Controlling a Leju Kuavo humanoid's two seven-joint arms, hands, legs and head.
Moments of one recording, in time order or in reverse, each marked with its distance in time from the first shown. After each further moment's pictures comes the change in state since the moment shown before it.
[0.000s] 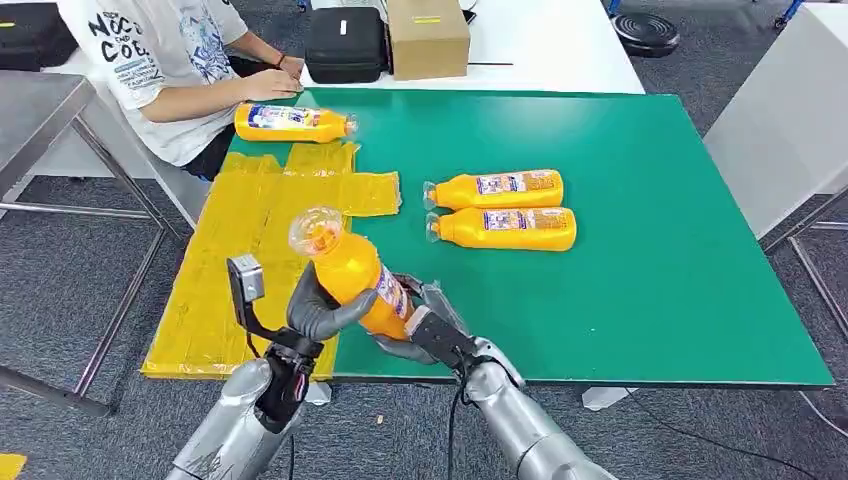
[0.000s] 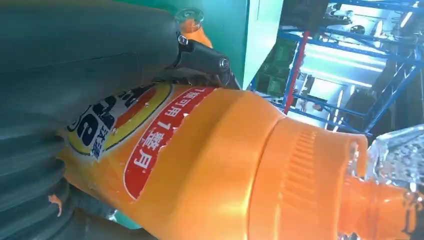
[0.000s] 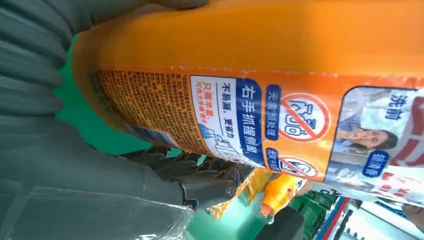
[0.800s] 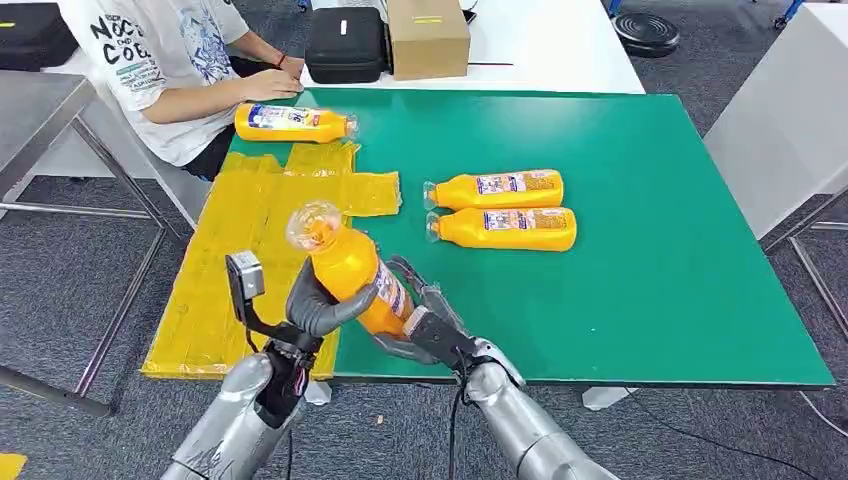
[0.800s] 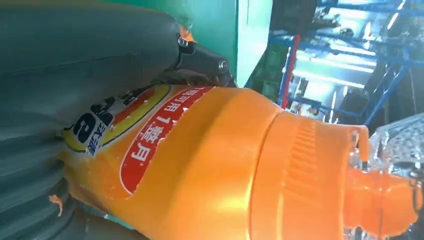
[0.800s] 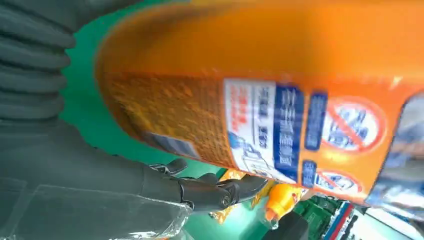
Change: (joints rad) left arm -0.030 0.009 -0.003 0.003 -0.042 0.045 -0.024; right arm 0.004 -0.004 0.007 -0.009 0.007 0.002 -0.012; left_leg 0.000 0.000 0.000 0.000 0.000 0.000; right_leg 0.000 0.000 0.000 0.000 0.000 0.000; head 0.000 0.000
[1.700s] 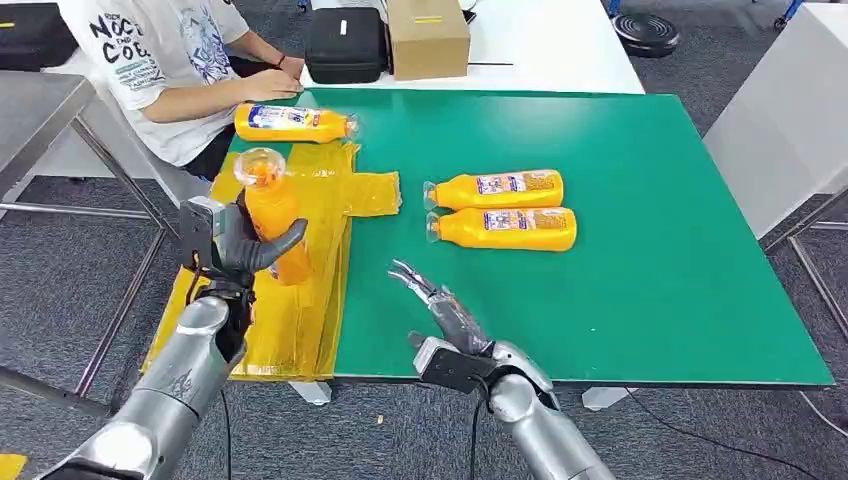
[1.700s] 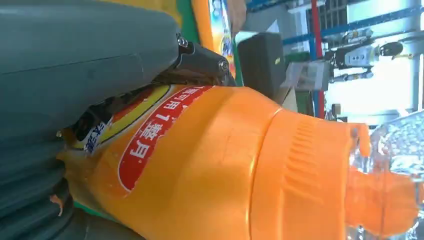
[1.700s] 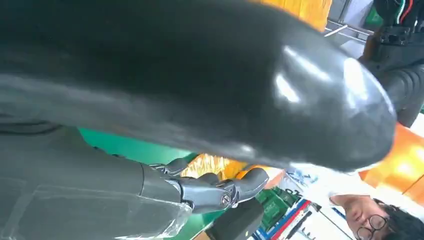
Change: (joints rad) left arm -0.251 0.090 0.178 0.332 -0.259 0.271 -0.066; right arm 0.154 -0.121 0.059 -0.408 0.107 0.084 0.063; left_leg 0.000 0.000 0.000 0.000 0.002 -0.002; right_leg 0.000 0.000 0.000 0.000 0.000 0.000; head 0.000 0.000
